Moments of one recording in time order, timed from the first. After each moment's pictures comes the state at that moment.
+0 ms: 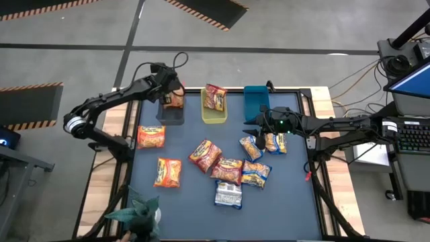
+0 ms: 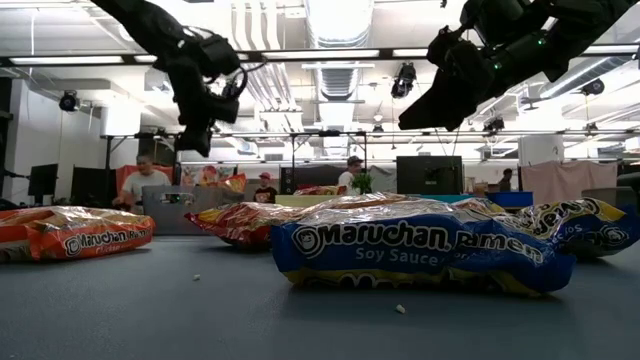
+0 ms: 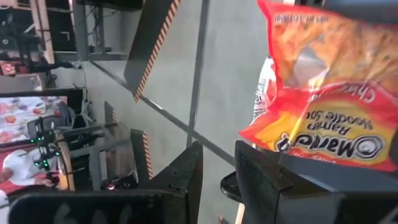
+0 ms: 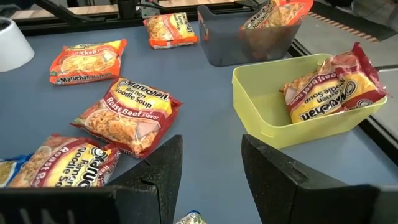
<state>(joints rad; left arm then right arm) 0.75 1.42 1.04 -0.48 -0.62 0.84 -0.25 1.13 0.55 0.17 -0.09 -0.02</state>
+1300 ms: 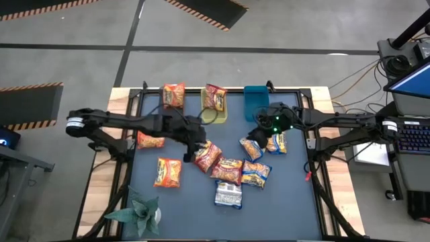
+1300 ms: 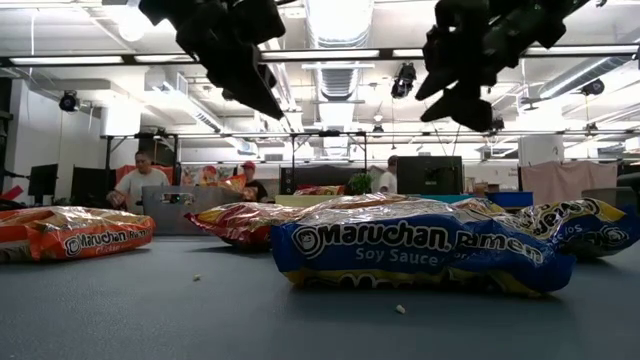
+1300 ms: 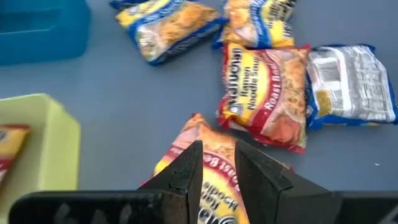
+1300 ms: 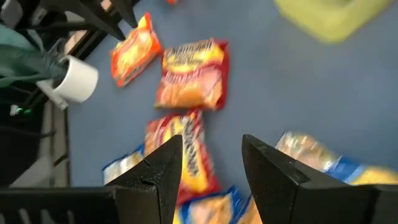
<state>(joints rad) 0.05 1.44 1.05 -0.43 0.06 0.14 -0.23 1.13 0.78 -0.32 -0.29 0.56</state>
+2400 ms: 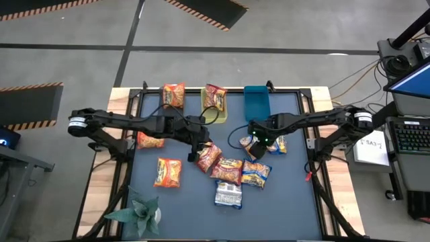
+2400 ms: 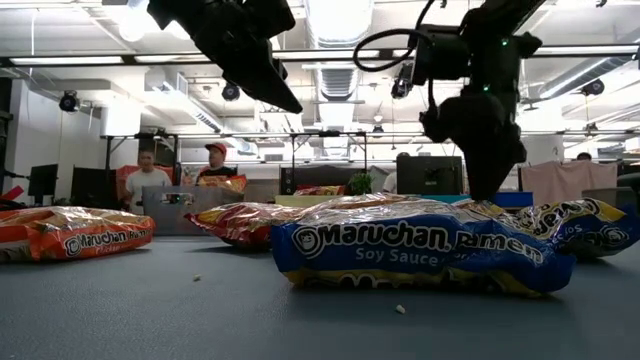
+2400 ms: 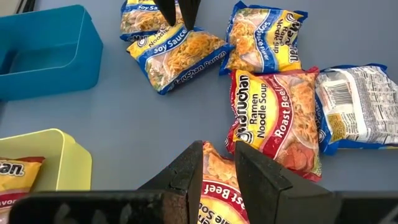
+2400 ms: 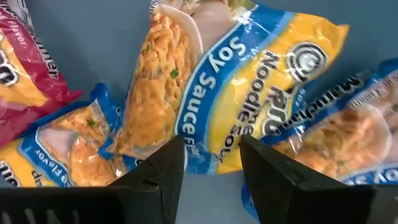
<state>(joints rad) 0.04 1.46 1.05 -0.32 0.03 0.17 -0.16 1.49 0.92 -0.77 -0.09 0.53</state>
